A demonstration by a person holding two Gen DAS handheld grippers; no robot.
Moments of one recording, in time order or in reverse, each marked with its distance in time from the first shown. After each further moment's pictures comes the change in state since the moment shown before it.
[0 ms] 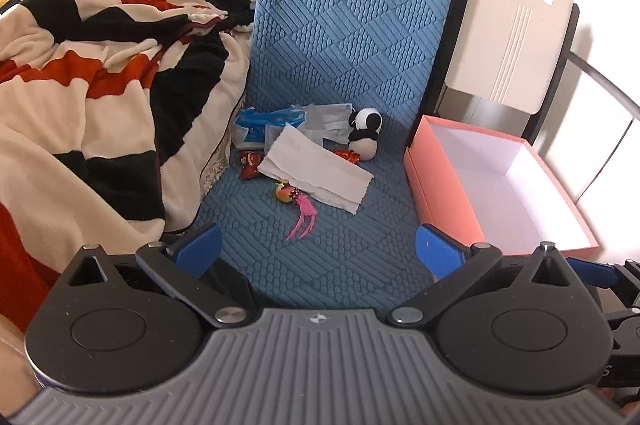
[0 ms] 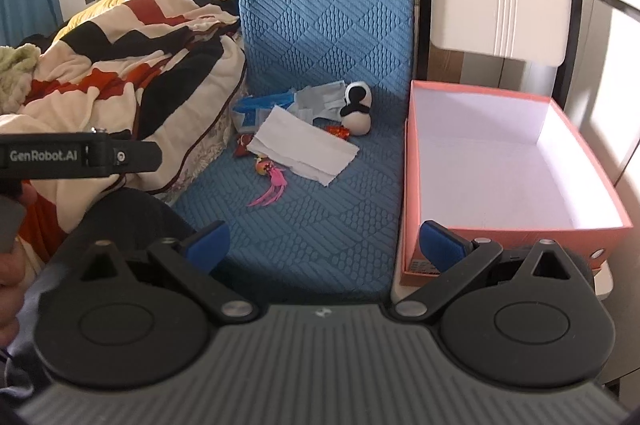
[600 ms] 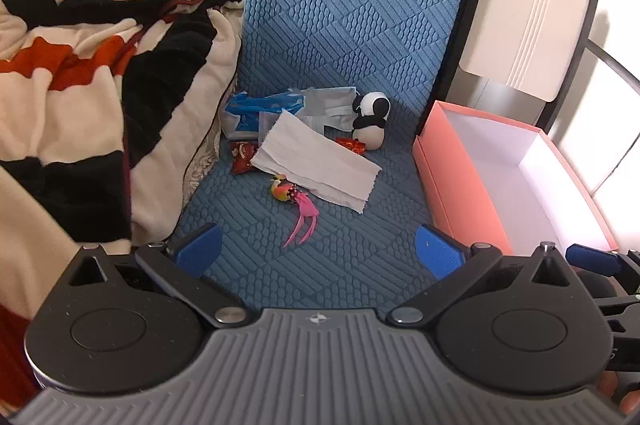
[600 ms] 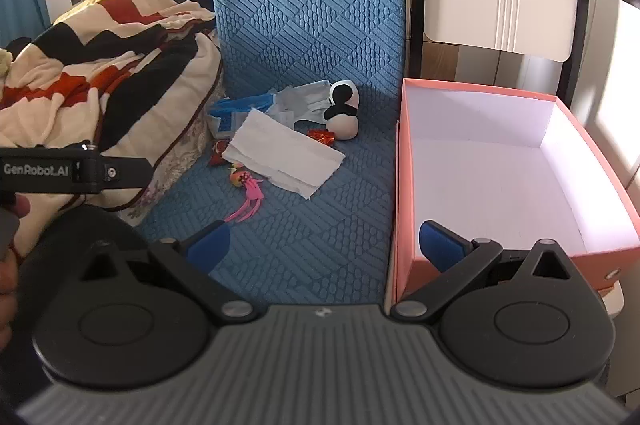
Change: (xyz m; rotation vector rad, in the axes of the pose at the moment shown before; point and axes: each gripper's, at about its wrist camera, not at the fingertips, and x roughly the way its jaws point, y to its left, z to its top) left arm 0.066 0.007 0.013 0.001 0.061 -0.009; right arm 0.053 -0.016 0.016 0.010 0.000 -0.026
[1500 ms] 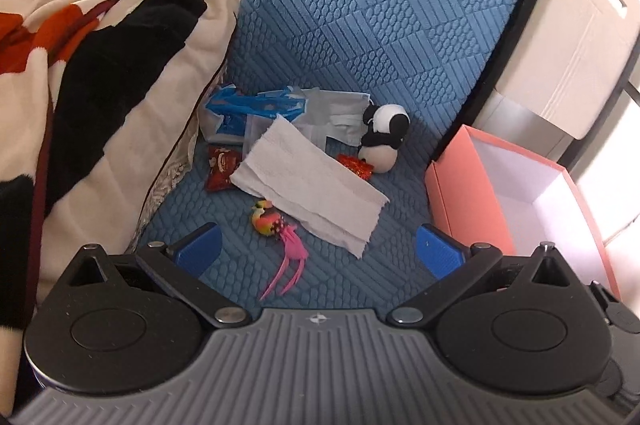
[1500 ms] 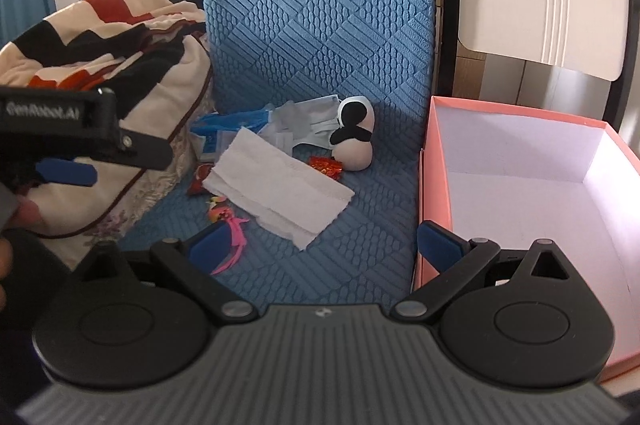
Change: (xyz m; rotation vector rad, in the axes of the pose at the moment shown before) left arm 0.101 0.014 0.051 -0.120 0.049 -0.027; right arm 0.103 -0.008 0.027 -0.039 -0.047 0.034
